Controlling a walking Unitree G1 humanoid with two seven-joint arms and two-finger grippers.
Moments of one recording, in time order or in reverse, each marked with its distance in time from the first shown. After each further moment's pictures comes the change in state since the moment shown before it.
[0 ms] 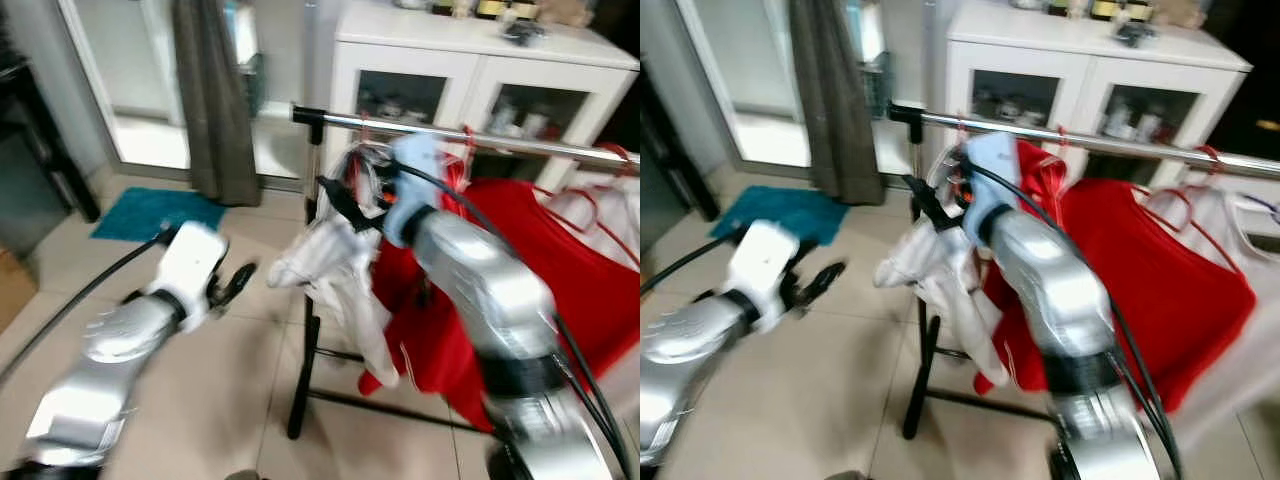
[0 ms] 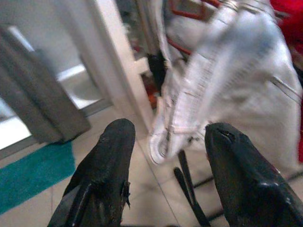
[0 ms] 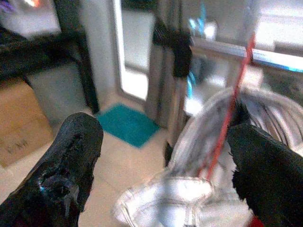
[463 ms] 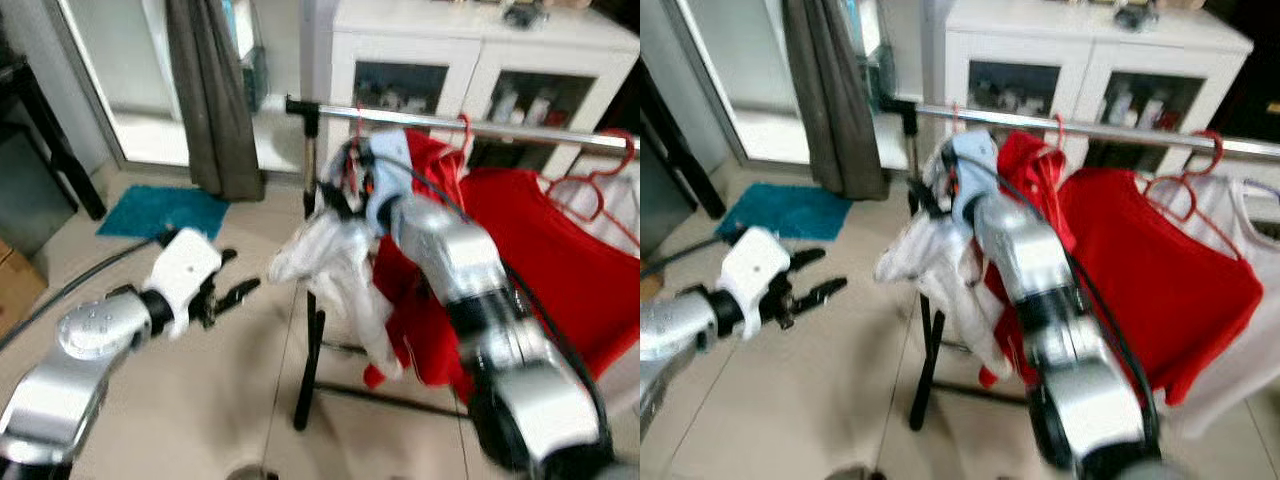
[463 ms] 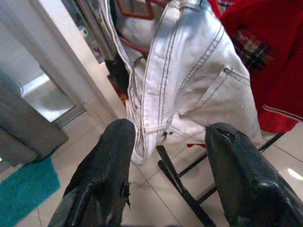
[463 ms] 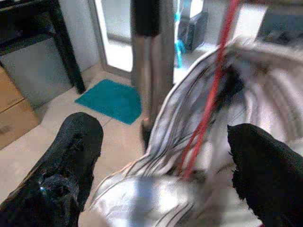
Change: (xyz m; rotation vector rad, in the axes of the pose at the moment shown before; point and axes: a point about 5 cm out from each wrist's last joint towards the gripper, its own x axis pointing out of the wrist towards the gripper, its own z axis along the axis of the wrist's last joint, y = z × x) left arm -0.006 0.004 0.012 0.086 -0.019 -0.169; right arm 0.042 -0.014 -0.002 -0.014 0.087 -0.072
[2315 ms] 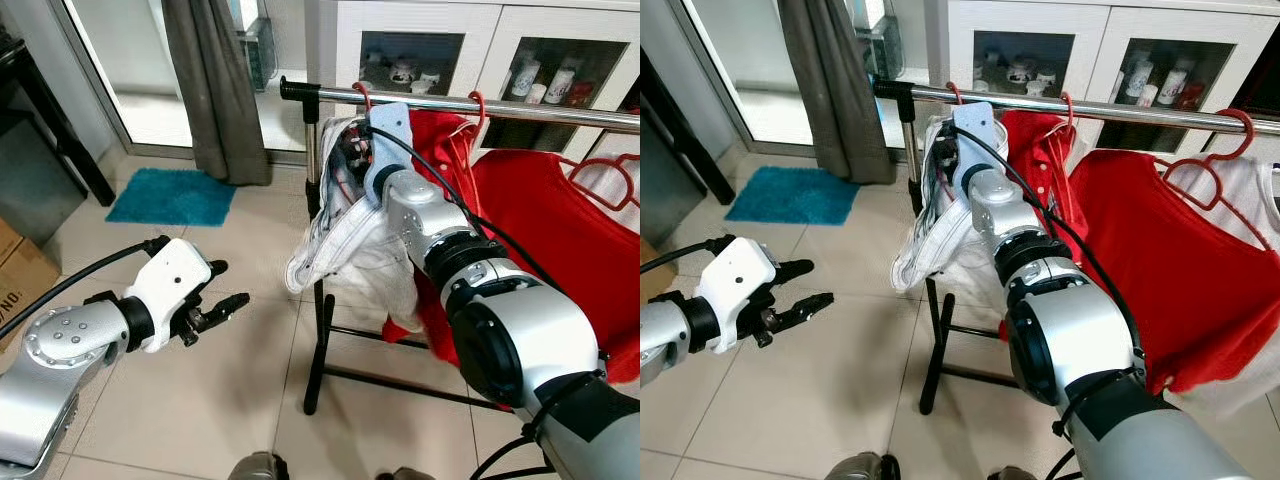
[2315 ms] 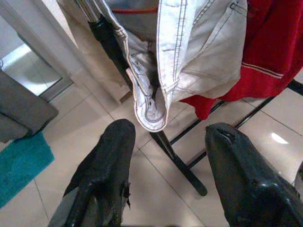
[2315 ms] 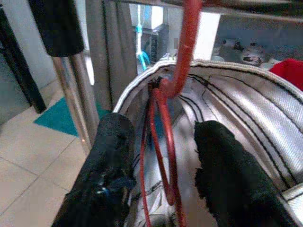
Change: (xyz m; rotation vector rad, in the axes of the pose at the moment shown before) left arm -0.024 -0.006 0.002 0.014 0.090 -0.048; right arm 0.023 -0.012 0.013 -0.028 -0.100 -0.197
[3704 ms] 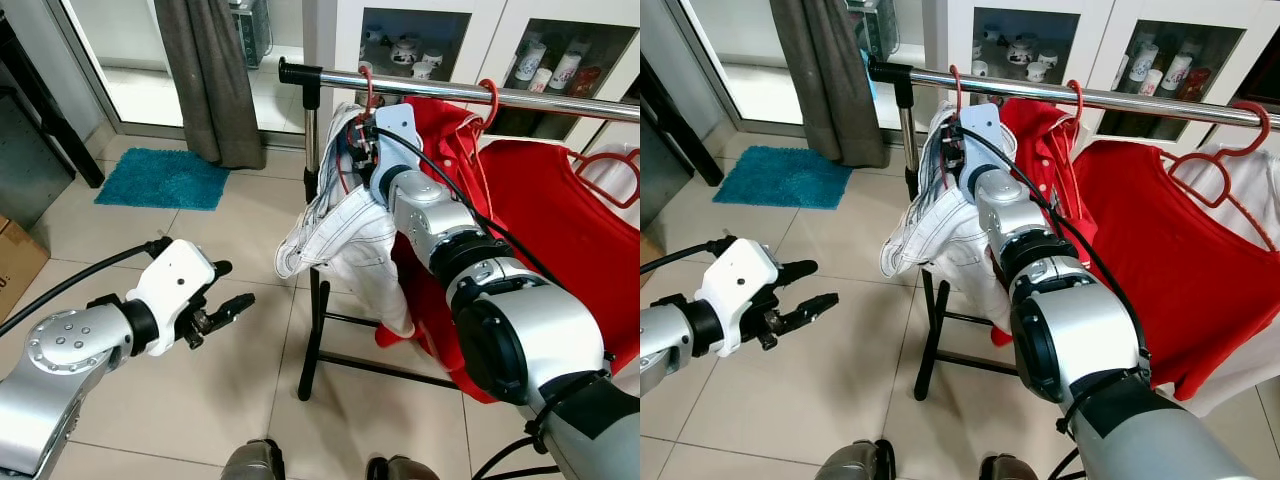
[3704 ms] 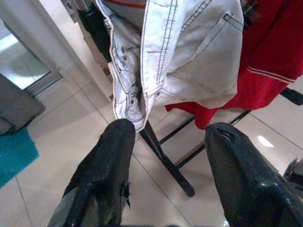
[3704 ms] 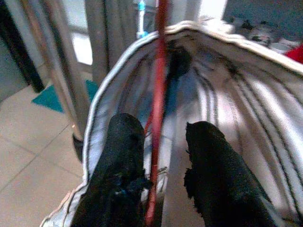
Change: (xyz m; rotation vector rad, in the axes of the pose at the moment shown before) left arm -0.001 -0.006 0.004 -0.015 -0.012 0.007; right arm 0.000 -0.003 -0.004 -0.034 0.037 0.042
